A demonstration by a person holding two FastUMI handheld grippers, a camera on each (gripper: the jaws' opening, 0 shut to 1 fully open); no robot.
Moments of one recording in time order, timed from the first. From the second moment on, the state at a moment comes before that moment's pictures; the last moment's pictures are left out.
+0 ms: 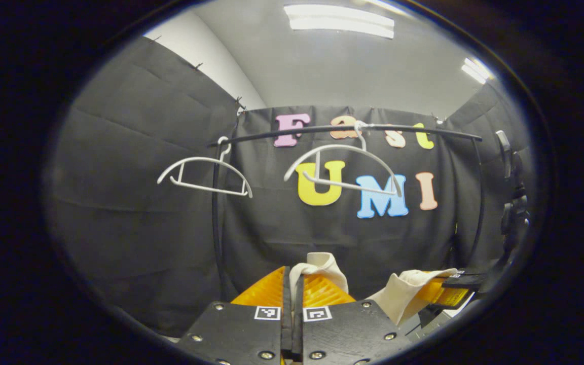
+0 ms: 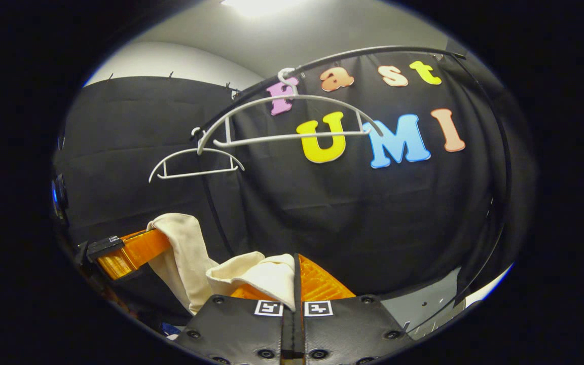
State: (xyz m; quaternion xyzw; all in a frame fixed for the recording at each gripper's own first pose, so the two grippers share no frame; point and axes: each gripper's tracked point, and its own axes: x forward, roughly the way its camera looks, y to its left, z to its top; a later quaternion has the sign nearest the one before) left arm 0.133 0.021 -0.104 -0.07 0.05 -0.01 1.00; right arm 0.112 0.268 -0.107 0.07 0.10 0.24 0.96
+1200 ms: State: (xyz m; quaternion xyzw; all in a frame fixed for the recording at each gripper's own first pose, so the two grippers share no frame) left arm 0.074 -0.006 -0.449 -0.01 0.32 -0.03 0.95; right arm 0.081 0.223 -0.373 0.01 0.32 0.13 0.94
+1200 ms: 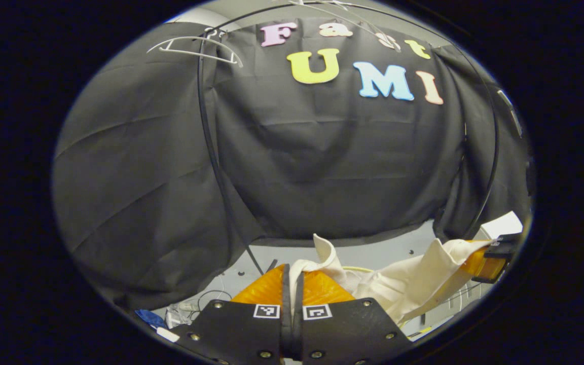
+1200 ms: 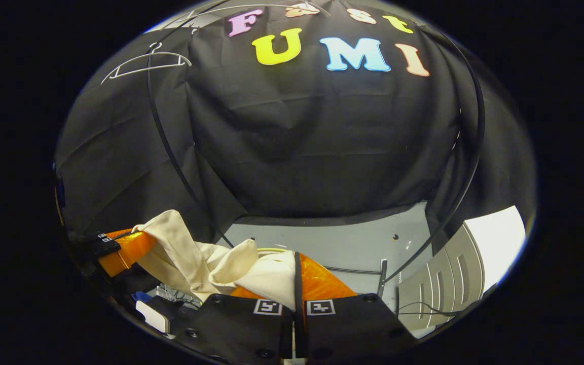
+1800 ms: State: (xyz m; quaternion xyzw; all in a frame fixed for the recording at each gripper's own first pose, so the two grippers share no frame) left arm 0.034 -0.003 -0.464 0.02 0.38 -0.05 0.93; right arm 0.059 0.218 -0.368 -0.02 0.34 0.14 0.93
